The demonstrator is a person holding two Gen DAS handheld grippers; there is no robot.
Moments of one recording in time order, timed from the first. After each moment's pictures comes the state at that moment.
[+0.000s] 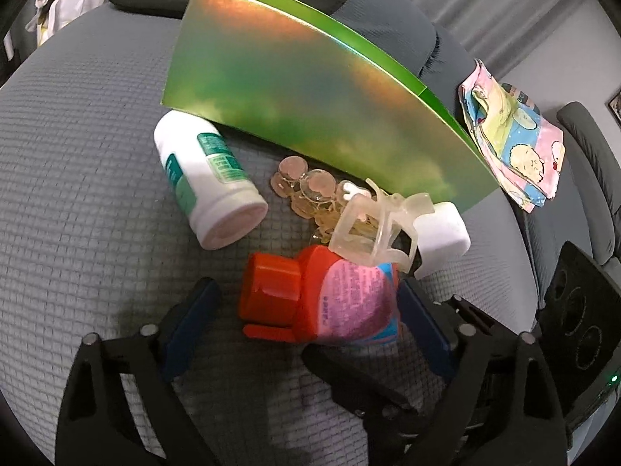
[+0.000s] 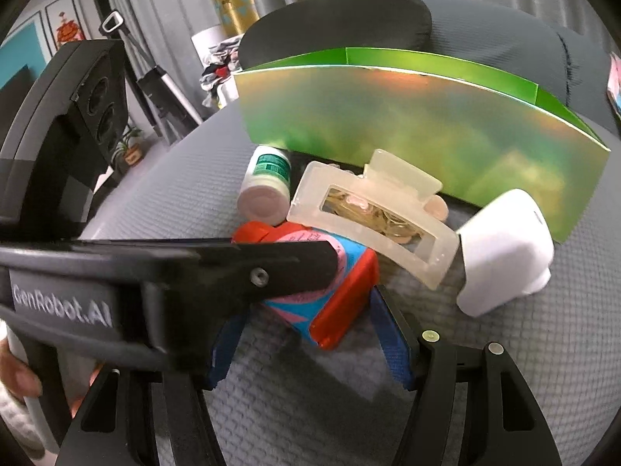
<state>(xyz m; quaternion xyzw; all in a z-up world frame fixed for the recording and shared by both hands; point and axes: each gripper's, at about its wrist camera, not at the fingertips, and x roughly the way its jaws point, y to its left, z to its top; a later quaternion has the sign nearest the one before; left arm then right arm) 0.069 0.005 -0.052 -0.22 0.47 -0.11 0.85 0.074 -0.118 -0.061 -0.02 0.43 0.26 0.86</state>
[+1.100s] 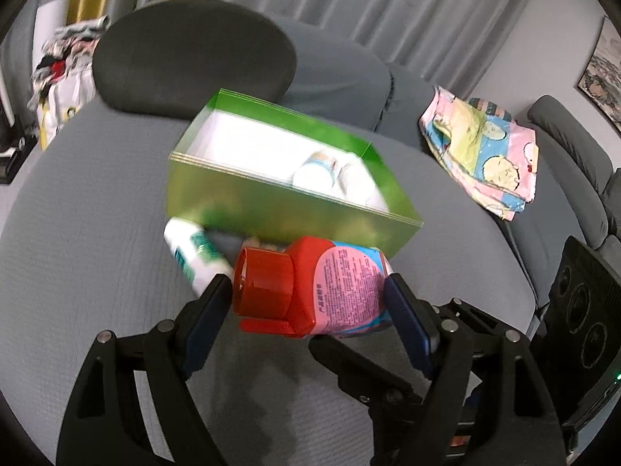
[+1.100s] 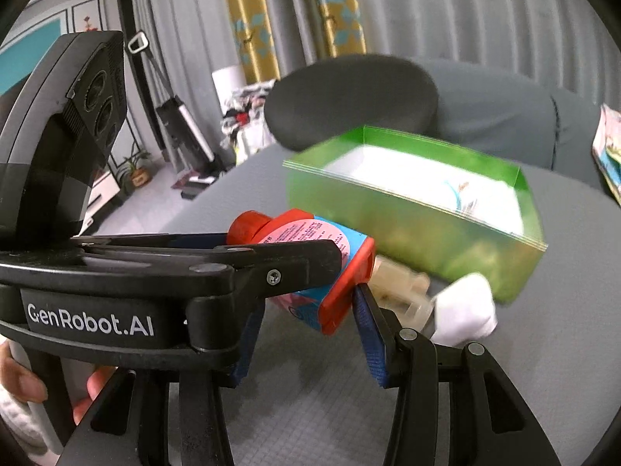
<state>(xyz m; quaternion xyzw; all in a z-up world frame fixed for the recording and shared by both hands) 0.044 -0.009 0.037 -0.16 0.38 -0.11 0.90 0.056 -0.122 0.020 -0.04 0.33 0.26 0.90</state>
